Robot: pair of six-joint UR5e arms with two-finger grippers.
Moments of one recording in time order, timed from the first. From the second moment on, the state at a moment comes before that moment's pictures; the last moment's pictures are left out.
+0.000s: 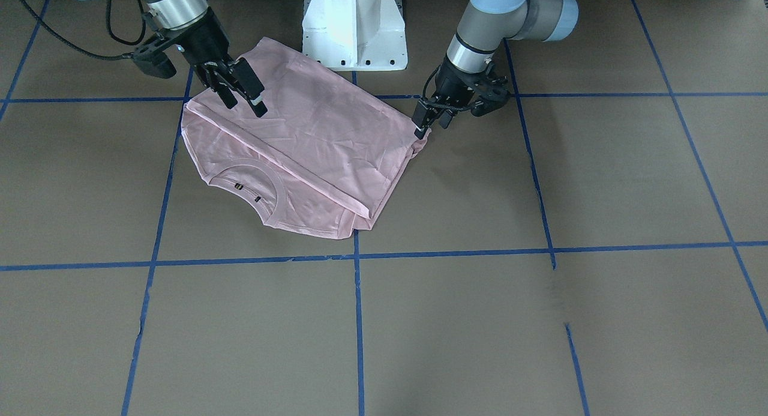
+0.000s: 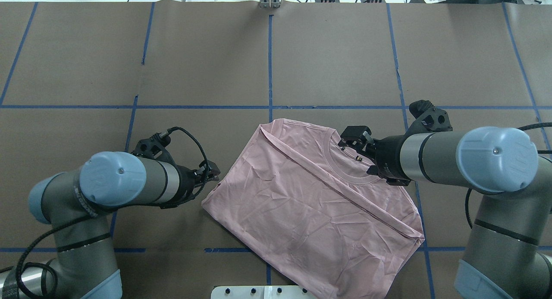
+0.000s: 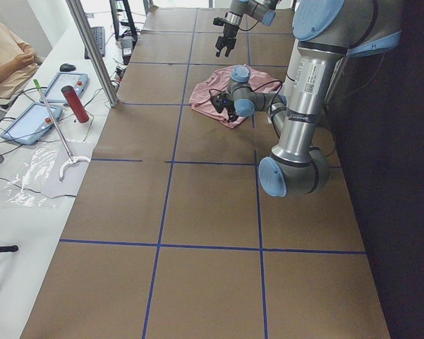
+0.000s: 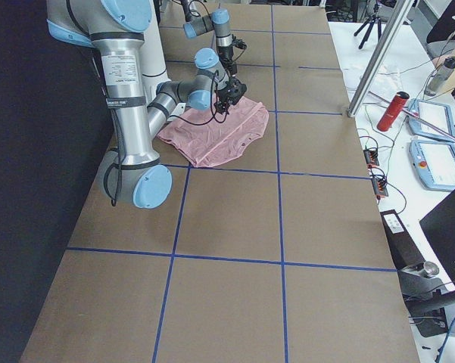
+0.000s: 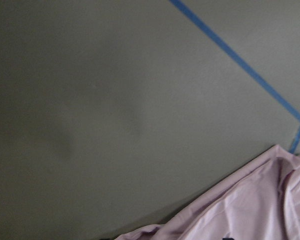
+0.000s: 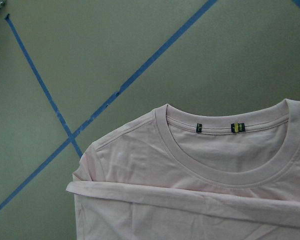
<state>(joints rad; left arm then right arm) -0.37 -1.90 -1.91 -1.92 -1.70 -1.94 0.50 -1.38 2.15 -1.22 1.69 1.96</state>
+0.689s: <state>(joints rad) -0.32 -1.91 -1.86 -1.90 -1.67 -1.94 0.51 -1.36 2.13 -1.23 1.70 1.96</state>
